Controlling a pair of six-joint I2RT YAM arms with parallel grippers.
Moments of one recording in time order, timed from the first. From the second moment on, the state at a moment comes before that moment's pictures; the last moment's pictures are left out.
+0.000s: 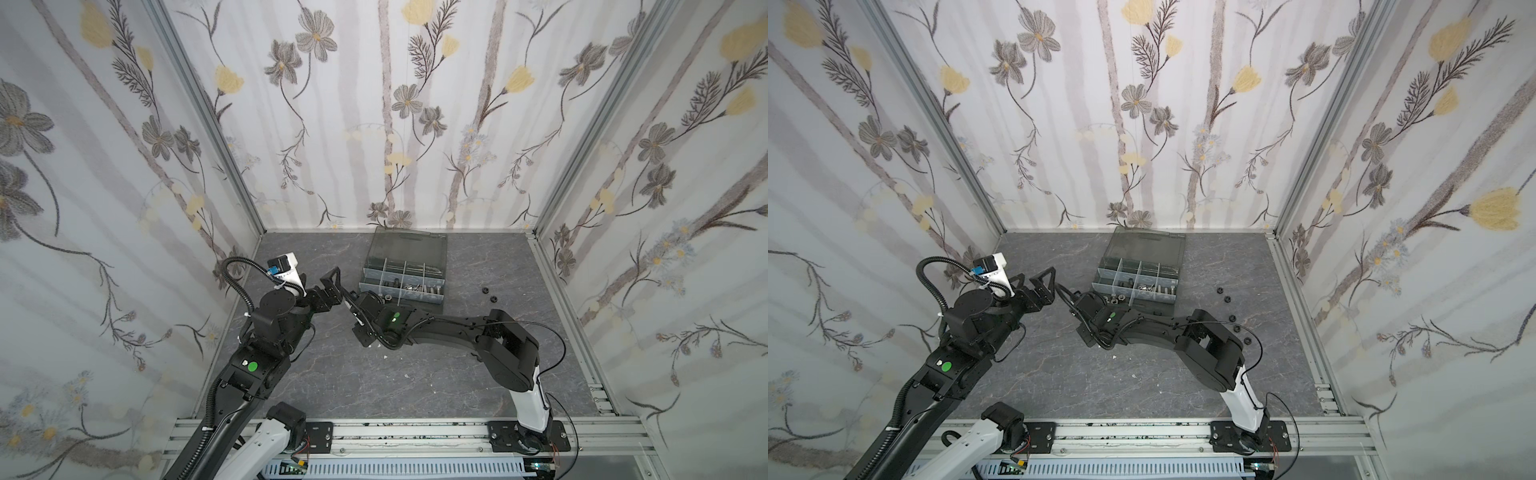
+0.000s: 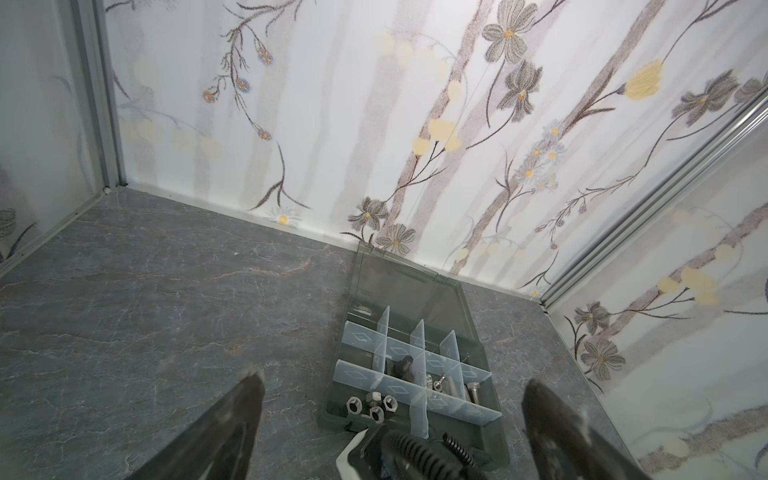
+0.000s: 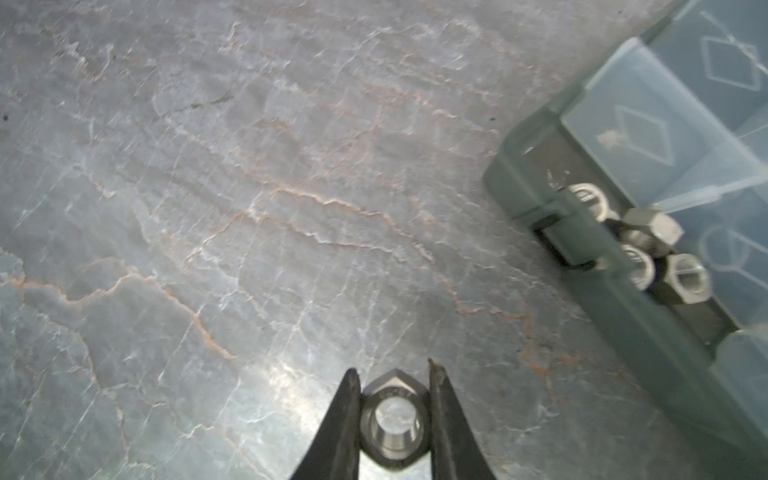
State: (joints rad) left arm -0.44 0.69 0.84 -0.30 -0.21 -0.50; right arm 1.05 2.04 1.49 -0.34 0.16 0.25
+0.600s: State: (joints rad) left arm -0.44 0.66 0.68 -0.15 -0.22 -0.44; right arm 0.81 2.09 1.58 -0.31 0.04 0.23
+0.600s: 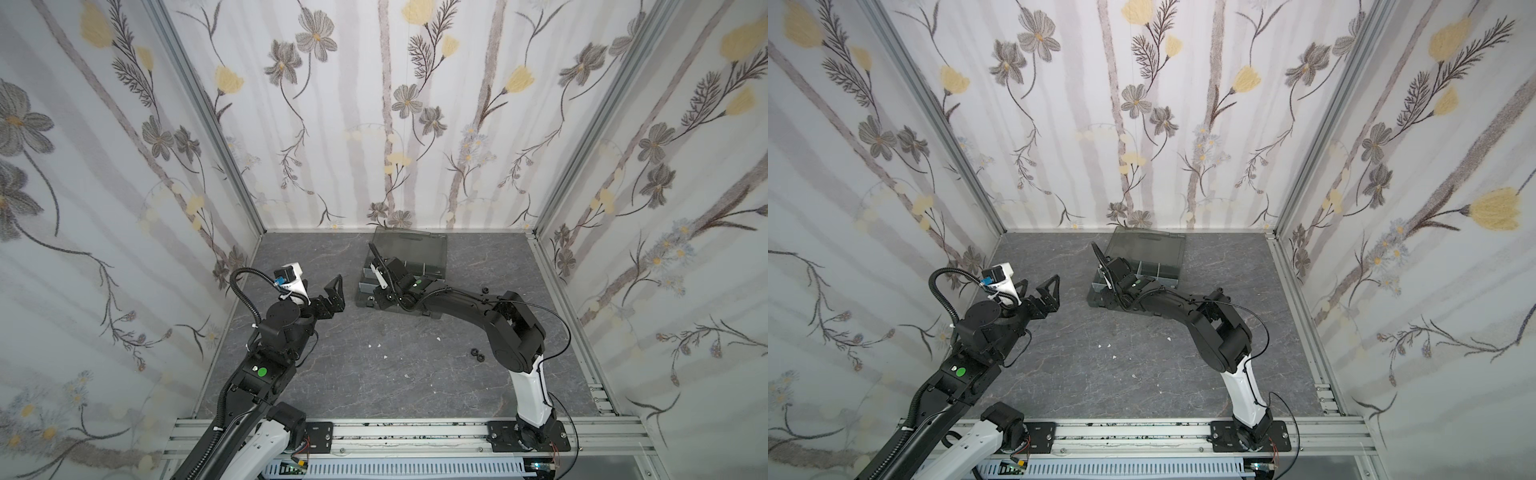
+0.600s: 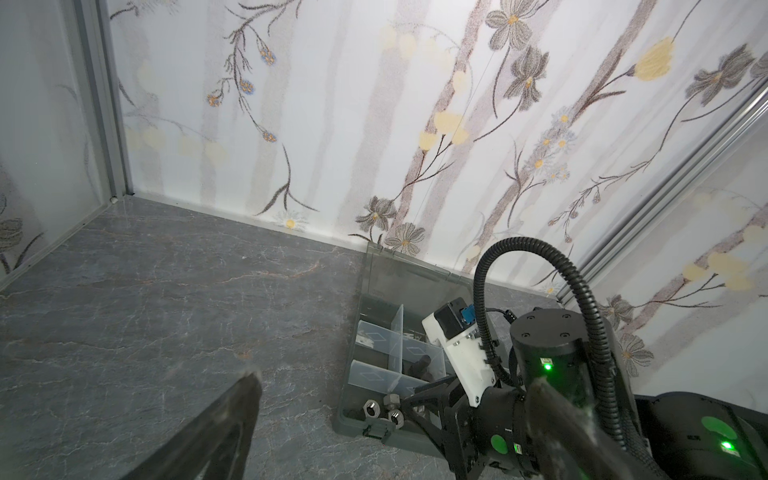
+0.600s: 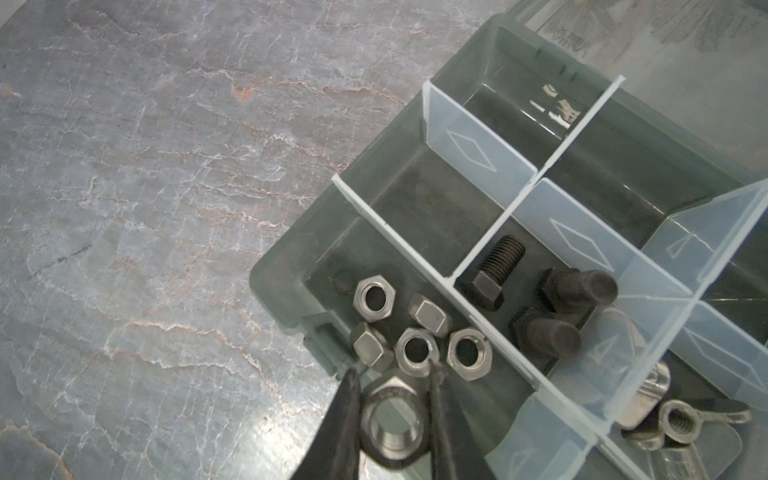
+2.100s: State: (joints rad) left arm -0.84 1.15 0.82 -0.14 -0.05 -0.28; right arm 0.47 1.25 0.73 0.09 -0.14 0.42
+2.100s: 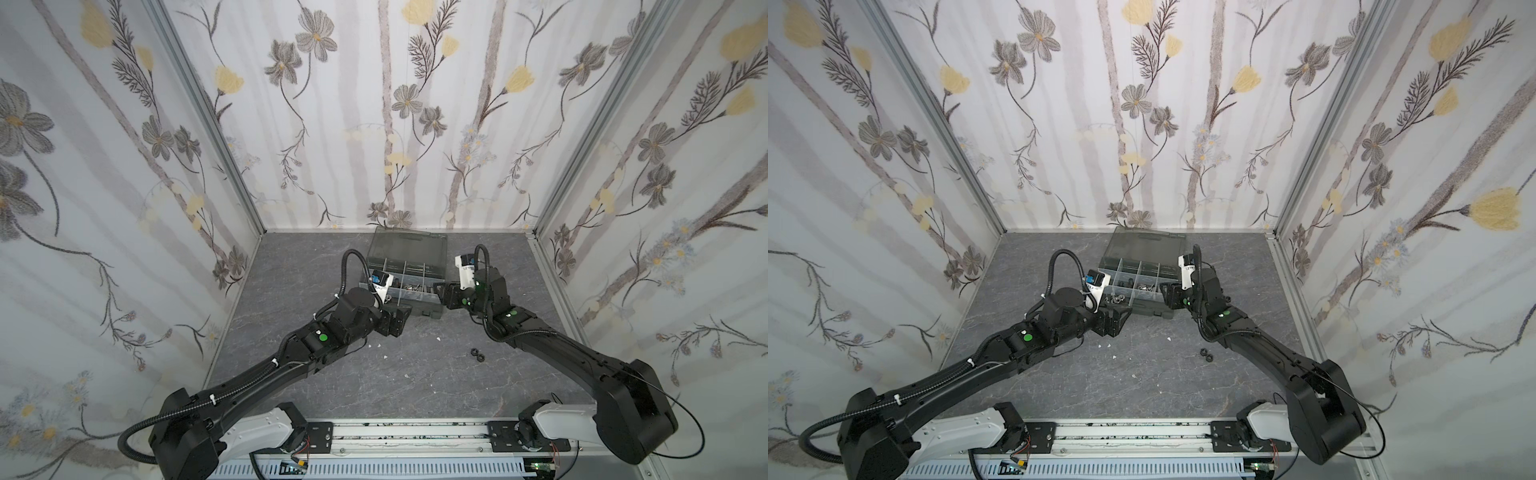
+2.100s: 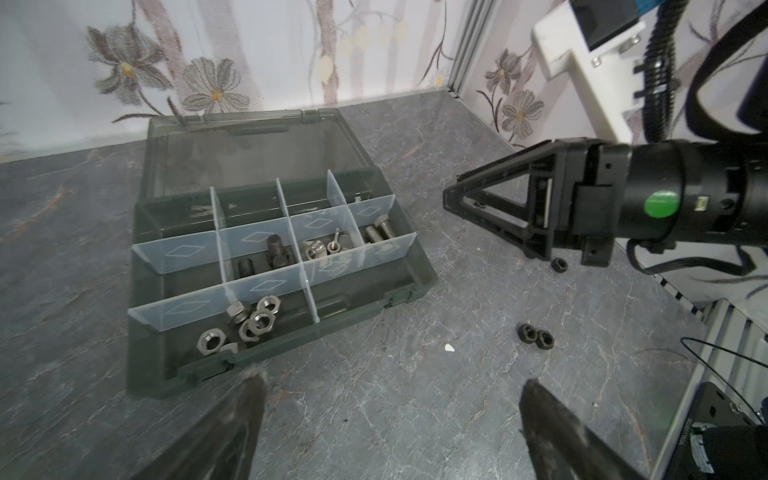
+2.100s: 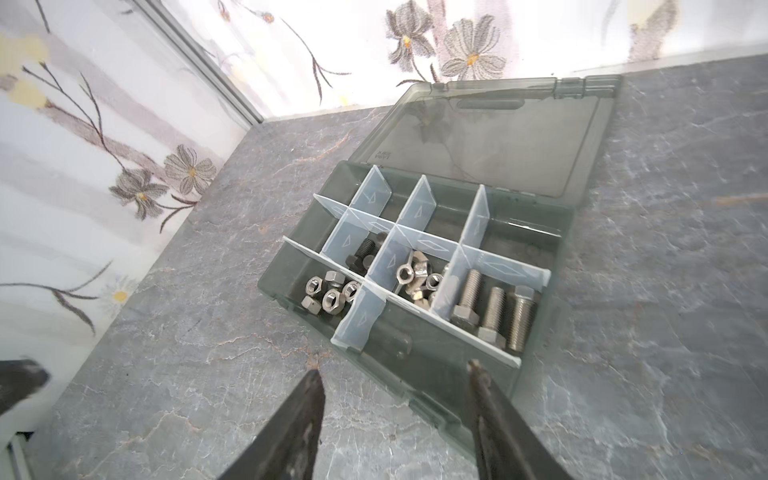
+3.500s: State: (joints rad) left arm -1.09 2.00 1.15 0.17 0.03 -0.05; right arm 0.15 0.71 0.49 0.01 -0.26 0.52
